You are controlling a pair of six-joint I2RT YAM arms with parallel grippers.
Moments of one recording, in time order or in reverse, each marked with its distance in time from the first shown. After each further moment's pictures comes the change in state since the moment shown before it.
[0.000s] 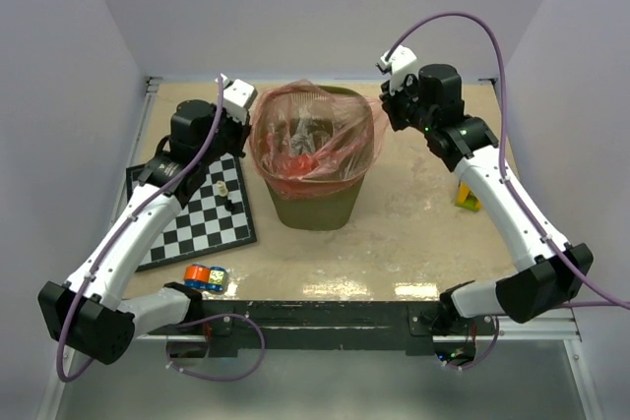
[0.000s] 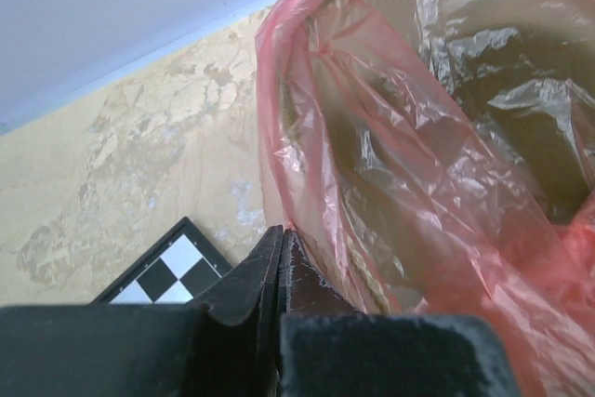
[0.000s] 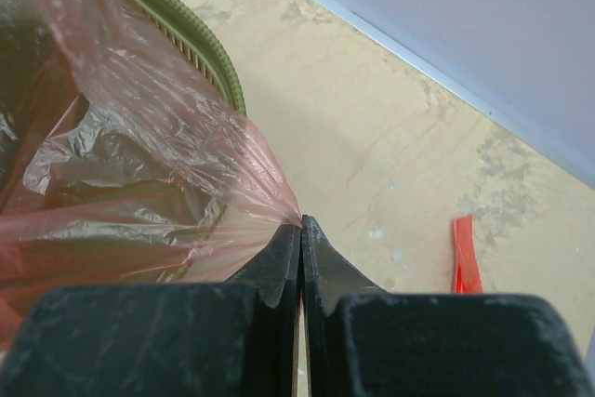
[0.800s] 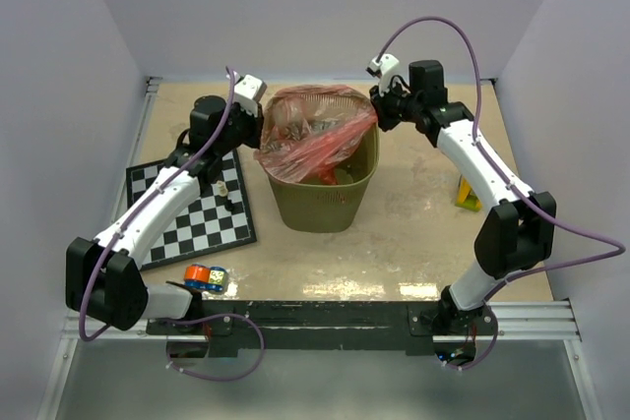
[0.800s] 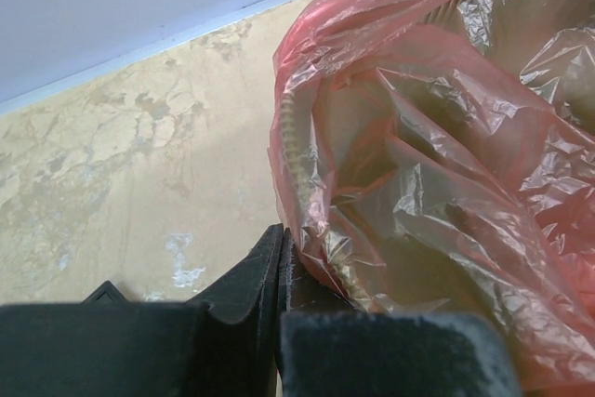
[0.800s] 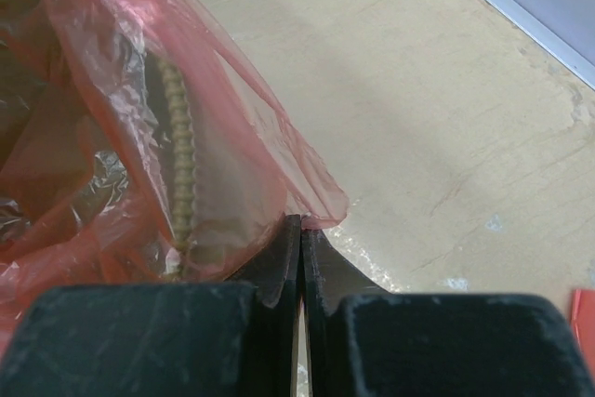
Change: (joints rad) left arm 0.019 0.190 -0.066 0.319 0.136 -0.120; right arm -0.104 0.262 0.024 0.073 -0.371 -0.026
